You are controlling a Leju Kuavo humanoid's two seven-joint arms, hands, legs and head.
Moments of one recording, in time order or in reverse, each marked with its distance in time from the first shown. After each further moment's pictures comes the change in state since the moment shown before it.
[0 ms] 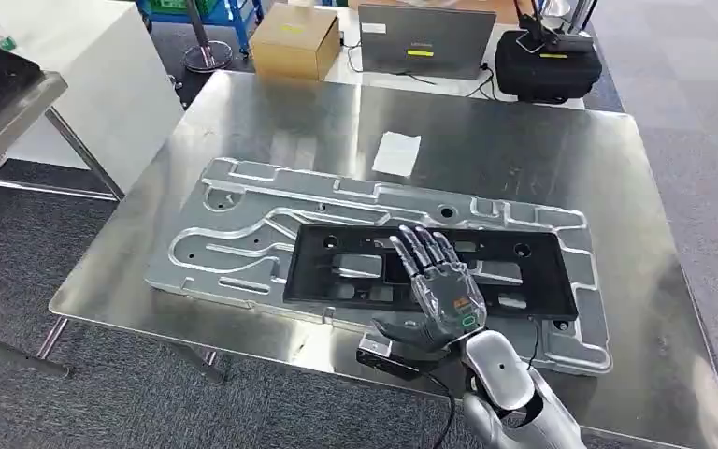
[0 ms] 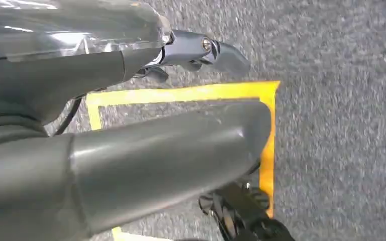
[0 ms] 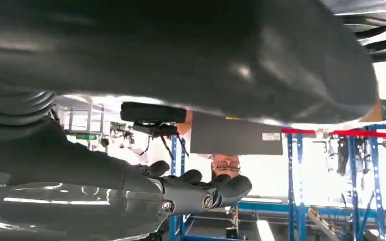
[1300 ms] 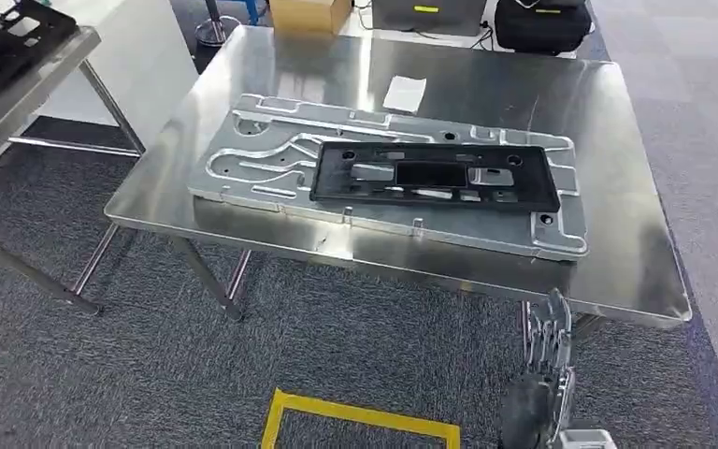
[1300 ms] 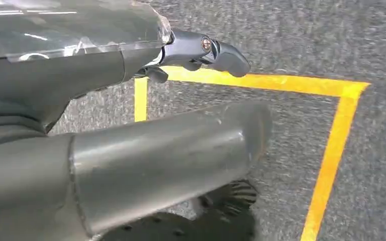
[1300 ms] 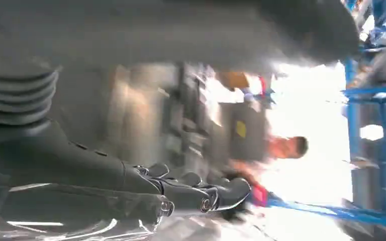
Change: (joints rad) left arm 0.009 -0.072 0.116 -0.004 0.041 0.047 -0.006; right arm 0.624 0.215 -0.286 -0.424 -1.295 -0.104 -0.563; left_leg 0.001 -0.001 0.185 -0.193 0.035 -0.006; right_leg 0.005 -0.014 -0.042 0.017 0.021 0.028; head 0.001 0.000
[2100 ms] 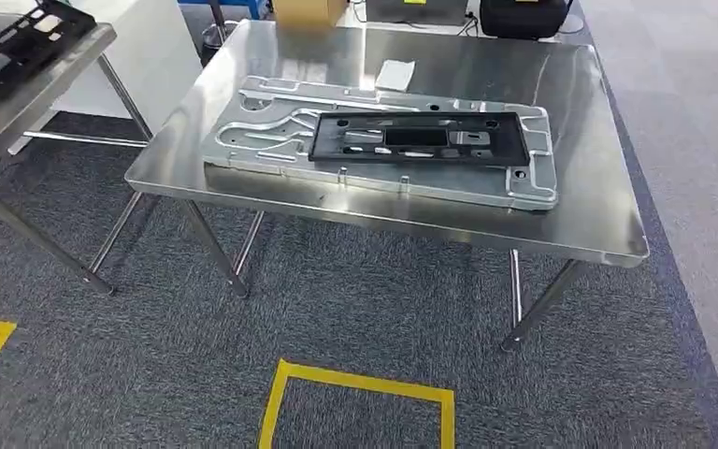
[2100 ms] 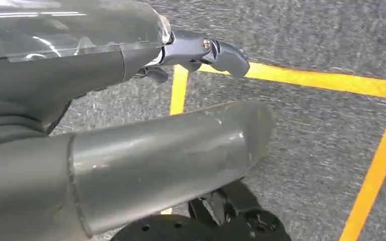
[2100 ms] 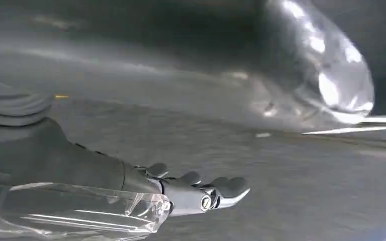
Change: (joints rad) left arm 0.013 -0.034 0.106 -0.023 -0.048 0.003 0.007; right arm -0.110 0.178 -1.050 0.828 0.337 0.426 -0.023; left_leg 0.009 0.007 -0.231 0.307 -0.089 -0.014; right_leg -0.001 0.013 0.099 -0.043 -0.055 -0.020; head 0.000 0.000
